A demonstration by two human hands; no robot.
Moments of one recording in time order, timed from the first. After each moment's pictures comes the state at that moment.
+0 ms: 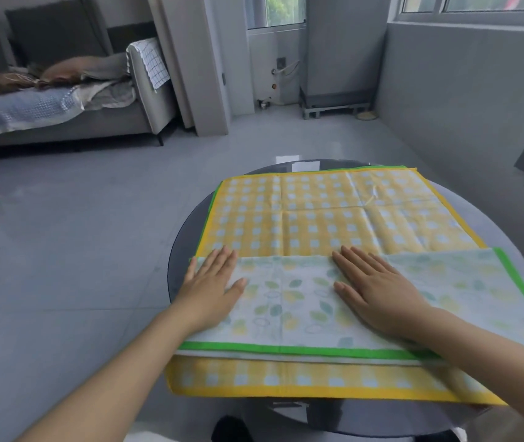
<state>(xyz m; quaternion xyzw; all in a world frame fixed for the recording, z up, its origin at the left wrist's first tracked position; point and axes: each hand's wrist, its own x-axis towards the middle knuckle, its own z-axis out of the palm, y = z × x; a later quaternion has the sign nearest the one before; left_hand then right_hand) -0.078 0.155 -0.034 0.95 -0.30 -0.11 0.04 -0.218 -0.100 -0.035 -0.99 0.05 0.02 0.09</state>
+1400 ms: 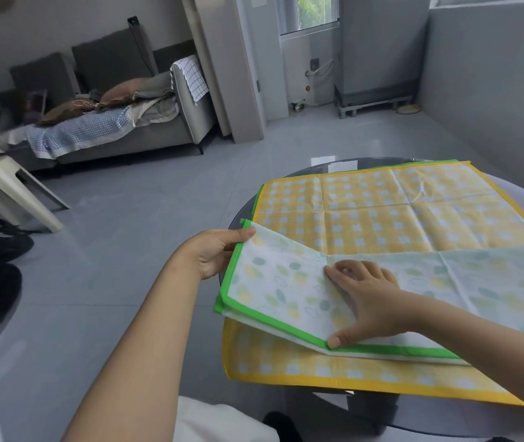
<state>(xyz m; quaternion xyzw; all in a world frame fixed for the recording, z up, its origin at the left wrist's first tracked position) -0.040 0.186 0.043 0.73 -0.02 -0.31 0.61 -0.193 -0.038 -0.013 -0.97 -0.04 0.16 0.15</state>
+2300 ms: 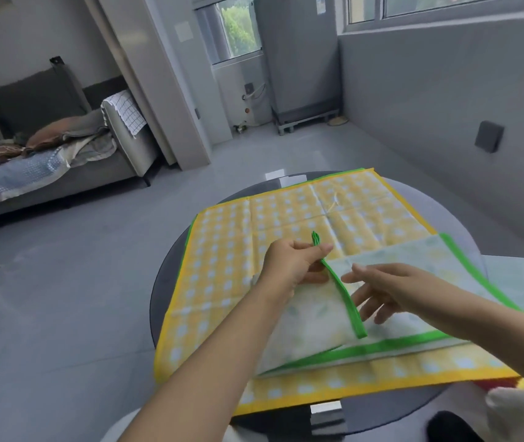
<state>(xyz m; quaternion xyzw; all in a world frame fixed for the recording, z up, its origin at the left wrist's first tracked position) -0.148 -0.014 0.028 0.73 -0.12 -0.29 0.60 -0.291 -0.127 0.024 -0.75 0.18 0.03 0.64</state>
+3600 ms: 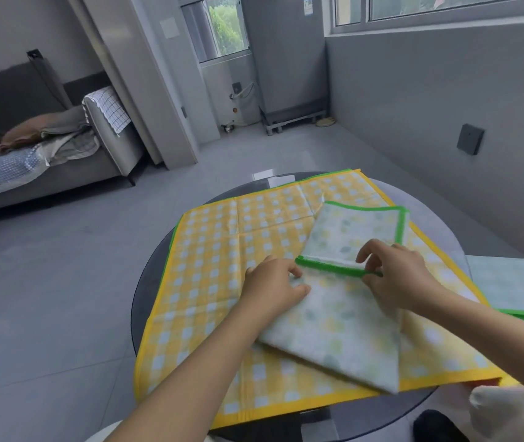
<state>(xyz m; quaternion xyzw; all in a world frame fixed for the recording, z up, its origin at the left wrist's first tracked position) -0.145 0.005 0.011 0.92 -0.34 -0.11 0.17 -0.265 -0.160 -0.008 -0.92 0.26 -0.11 0.27</state>
